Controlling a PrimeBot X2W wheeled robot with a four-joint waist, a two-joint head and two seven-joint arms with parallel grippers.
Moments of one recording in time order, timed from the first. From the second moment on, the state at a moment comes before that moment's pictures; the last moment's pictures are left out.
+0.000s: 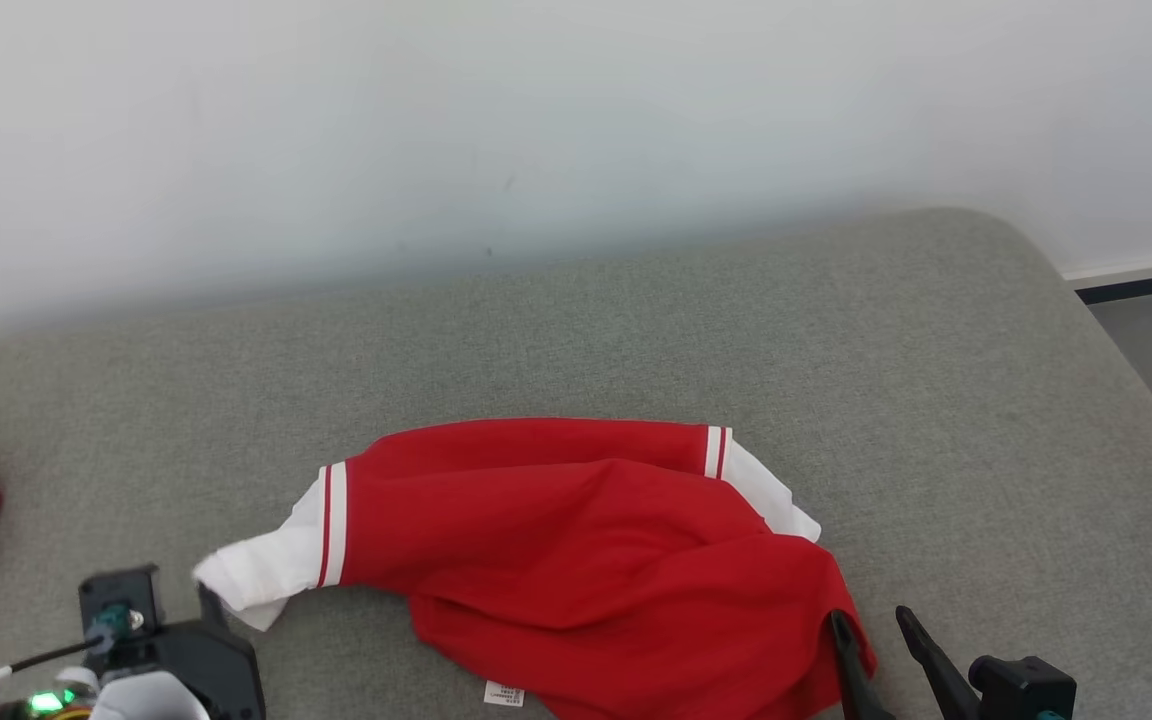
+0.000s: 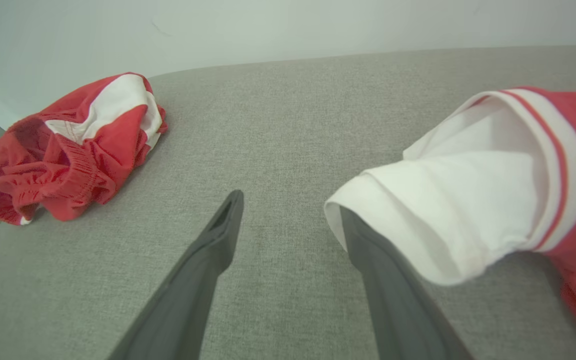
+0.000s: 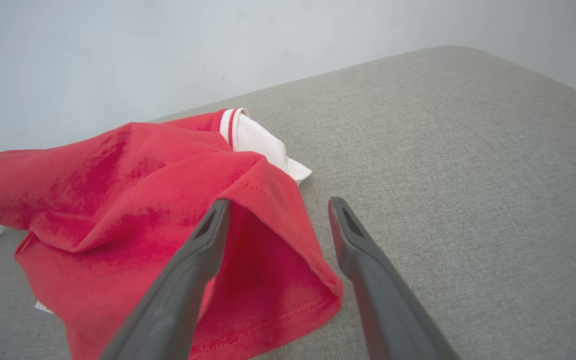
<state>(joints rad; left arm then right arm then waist) -0.26 0.28 -0.21 0.50 -0.35 0.24 0.07 0.08 -0.05 0.05 0.20 0.25 0.13 -0.08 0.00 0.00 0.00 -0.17</state>
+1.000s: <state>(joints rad) -0.72 0.27 -0.57 0.73 -0.25 -0.09 0.48 0.04 -0.05 0.10 0.24 0.29 0.13 -0.13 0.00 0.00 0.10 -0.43</state>
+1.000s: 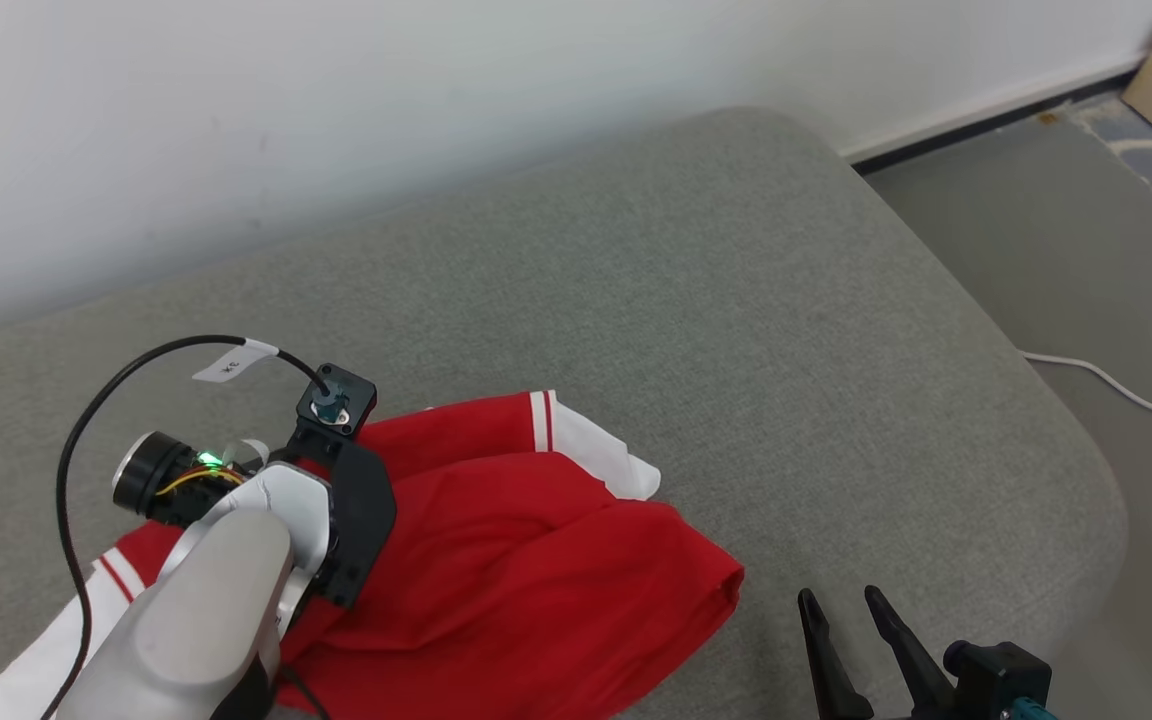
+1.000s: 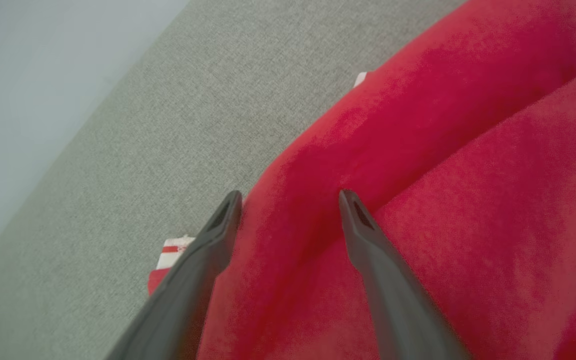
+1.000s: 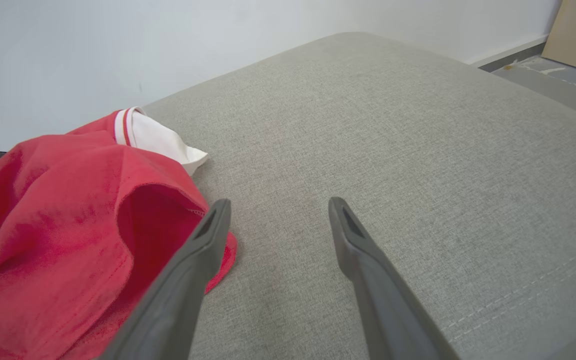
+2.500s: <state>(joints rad) -0.18 0.30 -0.44 0.29 -0.44 0.13 -0.12 0.03 -0.05 0.07 0.24 0.26 0.13 -0.12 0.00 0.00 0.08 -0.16</state>
